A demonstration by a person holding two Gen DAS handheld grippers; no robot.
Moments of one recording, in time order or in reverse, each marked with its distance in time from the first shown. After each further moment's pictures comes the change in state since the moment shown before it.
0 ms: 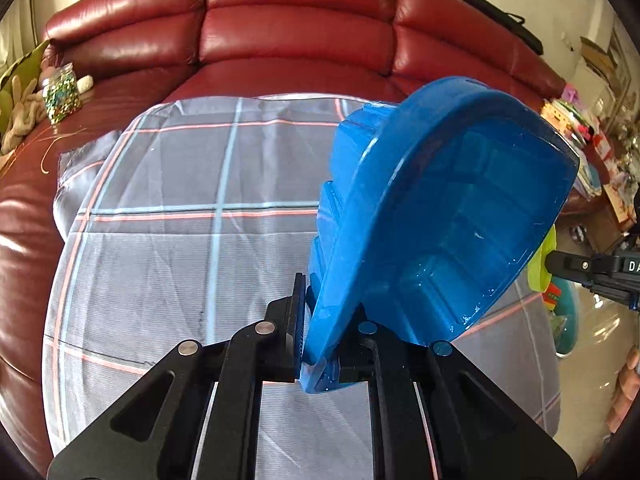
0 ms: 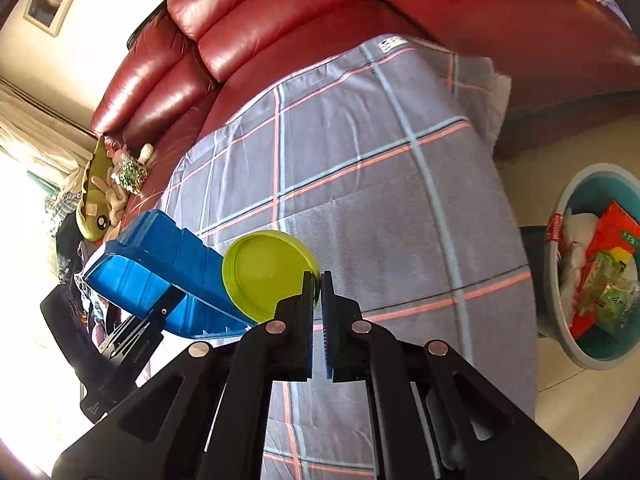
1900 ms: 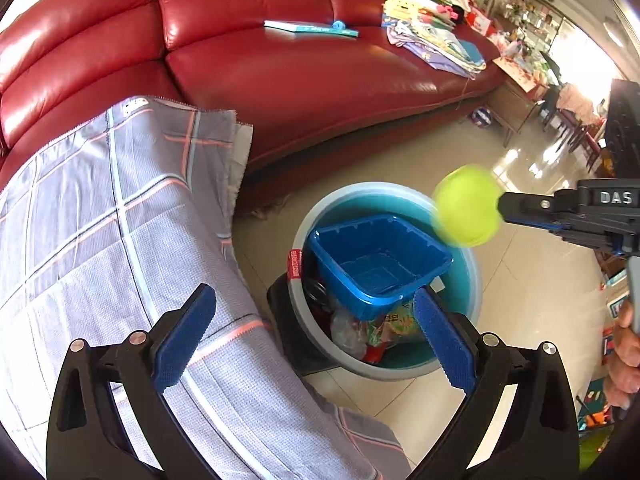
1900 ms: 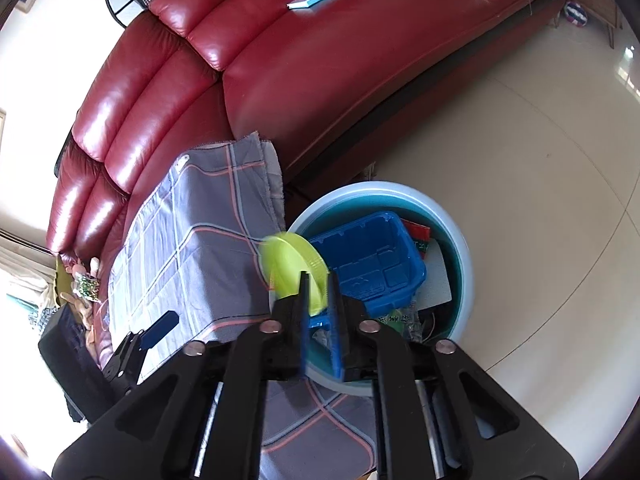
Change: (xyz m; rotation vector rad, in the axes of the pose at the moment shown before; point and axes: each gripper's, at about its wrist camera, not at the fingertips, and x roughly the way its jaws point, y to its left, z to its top) left arm 0.068 -0.357 -0.034 0.412 0.146 -0.288; right arm -0.138 -0.261 0.008 0.312 -0.139 -0.139
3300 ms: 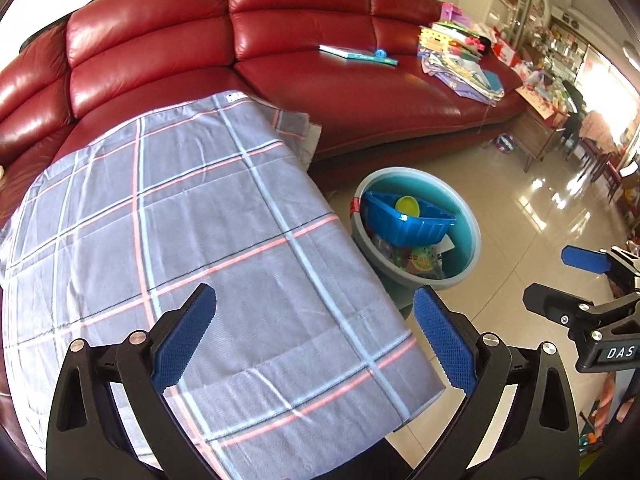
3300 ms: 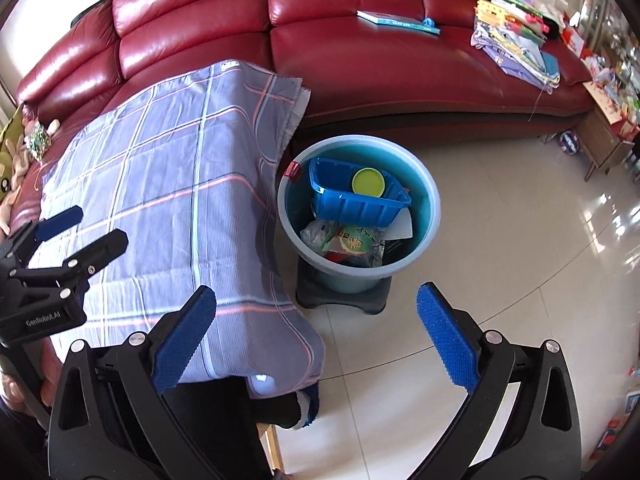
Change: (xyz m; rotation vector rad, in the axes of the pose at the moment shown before) left arm -0.139 0.040 -0.099 -0.086 -0.096 0.128; right arm -0.063 0.100 -0.173 -0.471 -0.052 -0.341
